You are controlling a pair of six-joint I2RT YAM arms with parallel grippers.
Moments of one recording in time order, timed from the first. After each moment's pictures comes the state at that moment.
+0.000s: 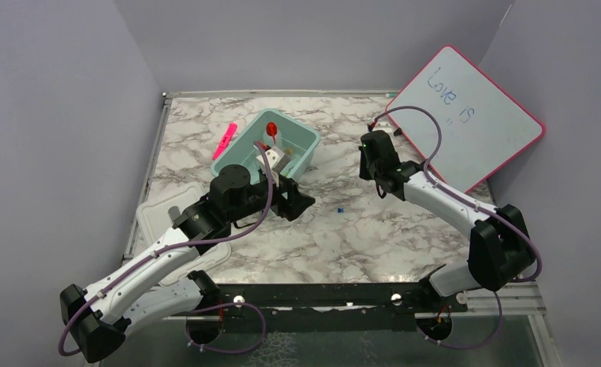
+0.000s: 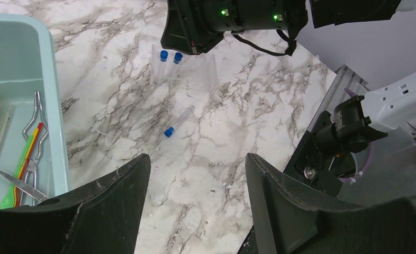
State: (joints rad) left arm -0.80 0.89 0.83 -0.16 0.22 -0.28; right arm 0.53 1.46 0.99 -0.26 0.37 0.35
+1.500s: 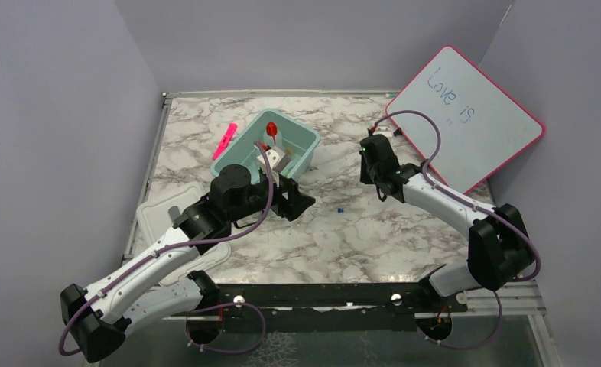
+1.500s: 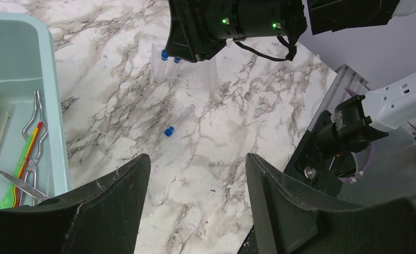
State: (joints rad) left arm -0.80 0.89 0.83 -0.16 0.22 -0.28; right arm 0.53 1.46 0.96 -0.26 0.37 0.37
